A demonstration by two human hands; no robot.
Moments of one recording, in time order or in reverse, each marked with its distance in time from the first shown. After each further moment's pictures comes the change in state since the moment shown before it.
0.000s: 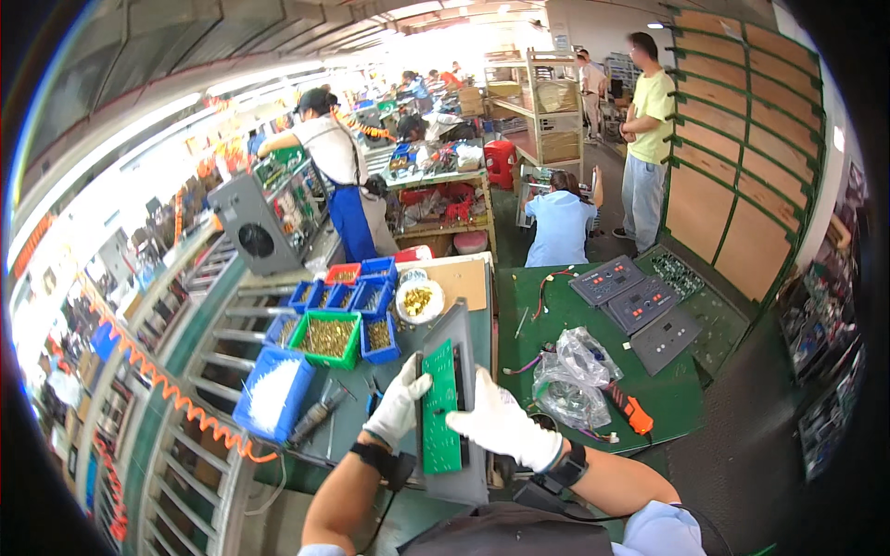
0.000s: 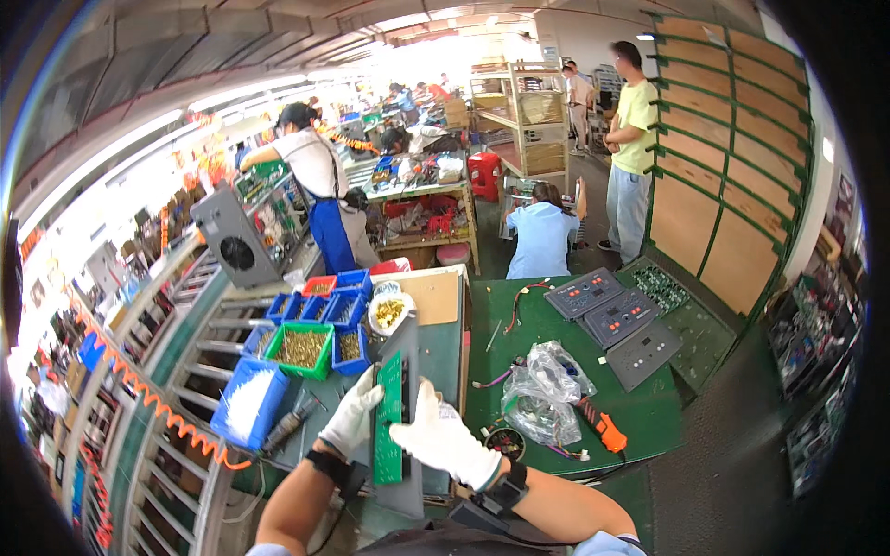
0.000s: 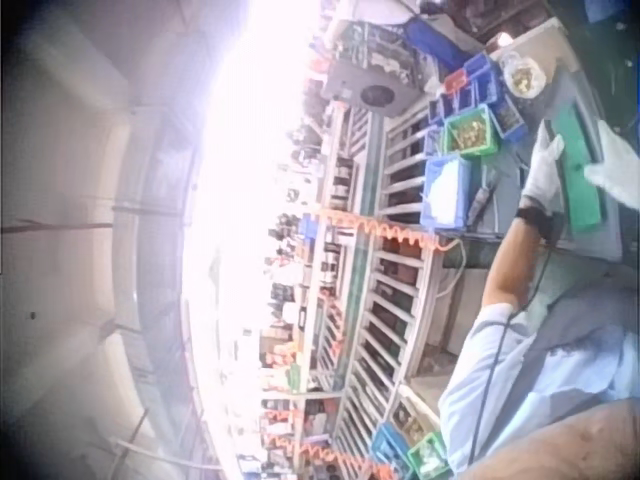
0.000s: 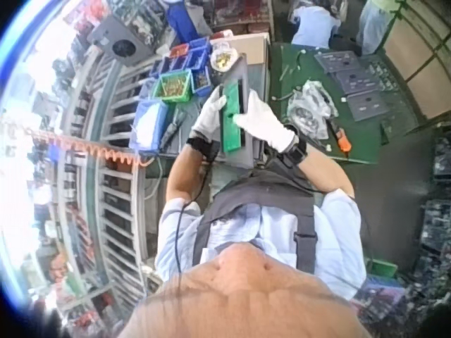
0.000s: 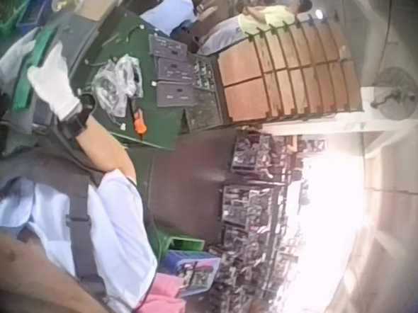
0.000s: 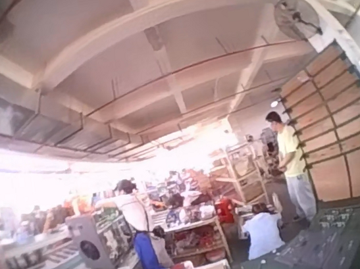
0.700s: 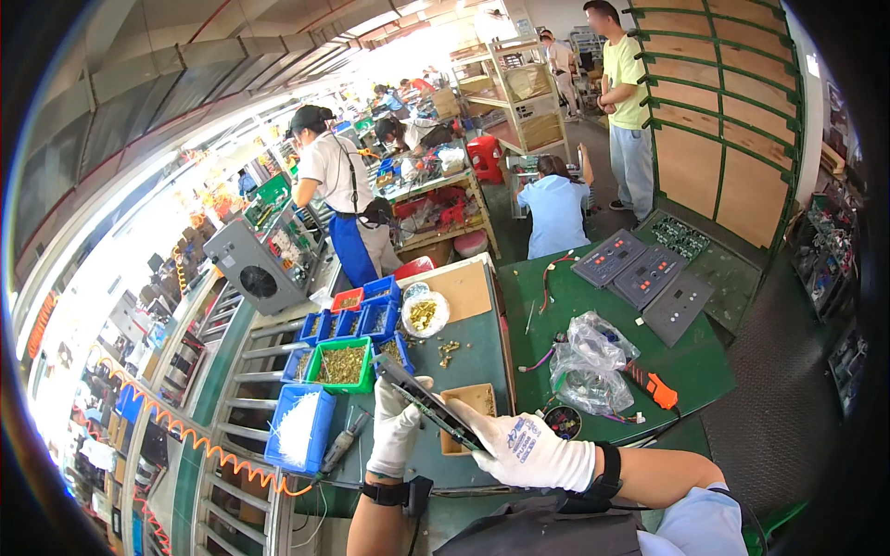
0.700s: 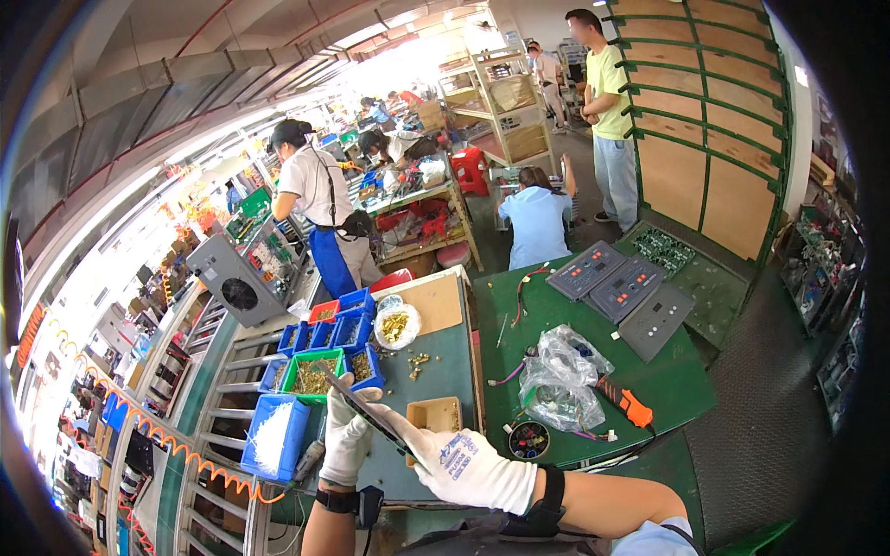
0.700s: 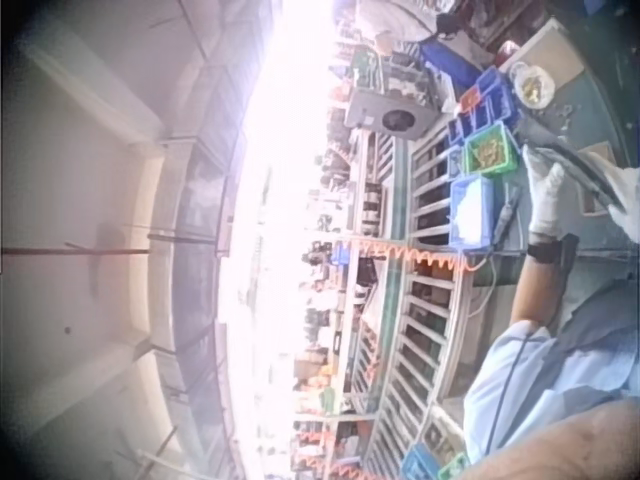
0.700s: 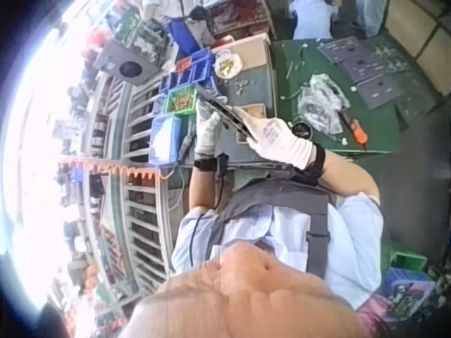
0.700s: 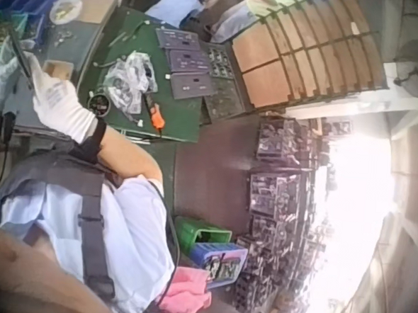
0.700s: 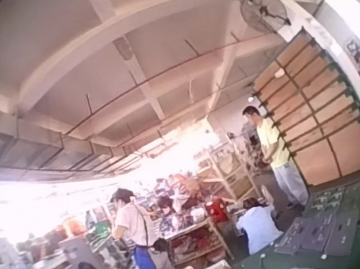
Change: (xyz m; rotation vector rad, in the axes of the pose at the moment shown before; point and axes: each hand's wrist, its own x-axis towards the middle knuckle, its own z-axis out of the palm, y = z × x) left_hand -0.021 0.034 0.023 0.082 0.100 0.328; right_hand -0.030 -0.017 -0.031 -0.287 -0.159 -0.403
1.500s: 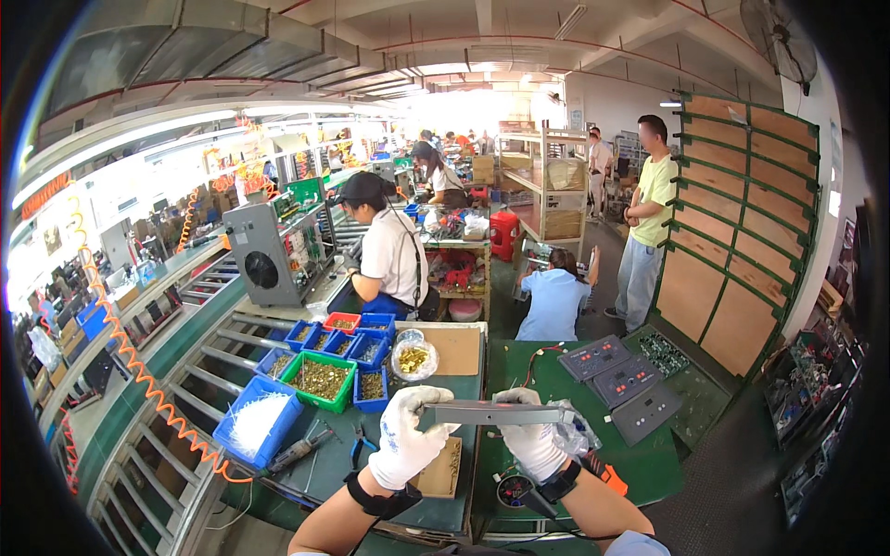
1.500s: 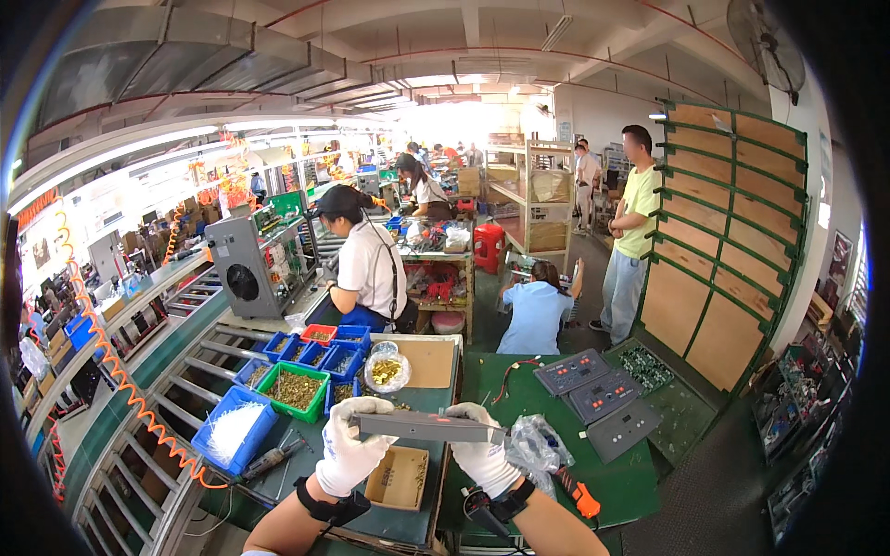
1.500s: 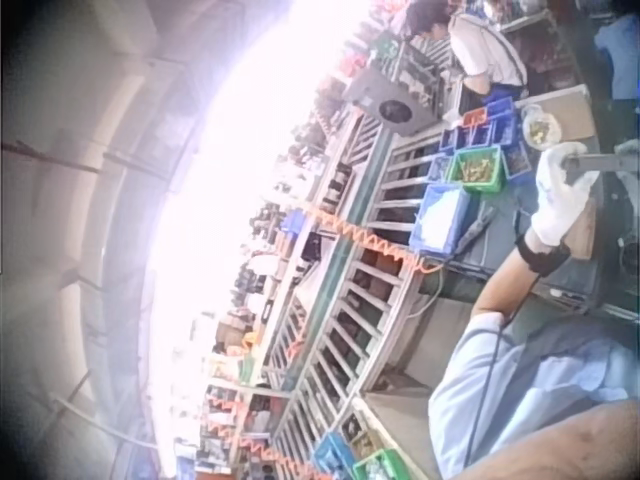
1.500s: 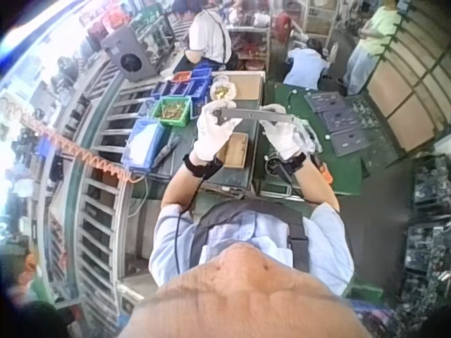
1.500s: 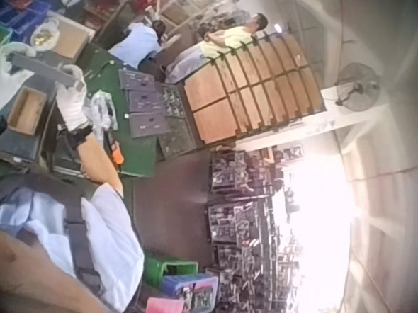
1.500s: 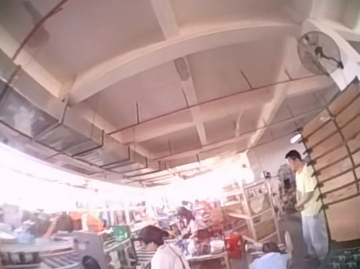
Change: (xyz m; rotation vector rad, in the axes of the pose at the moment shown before) left_hand 0.011 0.028 0.059 0.660 0.117 0.494; right_hand 0.044 0.118 0.016 0.388 0.657 0.015
